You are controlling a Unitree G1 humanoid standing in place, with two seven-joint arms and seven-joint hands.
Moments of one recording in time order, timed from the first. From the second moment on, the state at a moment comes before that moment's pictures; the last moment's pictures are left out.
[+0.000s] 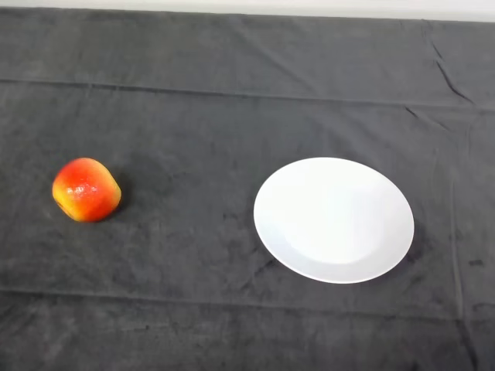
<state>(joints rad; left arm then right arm) -0.36 0.59 0.49 1.22 -0.33 -0.47 0.33 -0.56 -0.56 -1.00 1.25 0.89 0.22 0.44</state>
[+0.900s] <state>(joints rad) -0.36 0.59 0.46 1.17 -0.23 -0.54 0.32 -0.57 -0.54 -0.99 1.22 0.90 0.21 0.43</state>
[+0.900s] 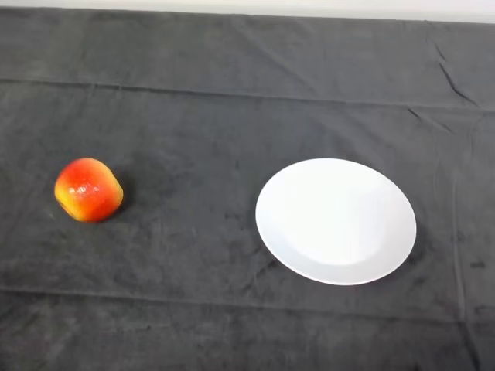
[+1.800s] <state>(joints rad) -0.43 0.59 0.35 1.17 -0.05 -0.67 0.35 -0.57 -0.54 -0.99 1.22 0.90 0.21 0.43</state>
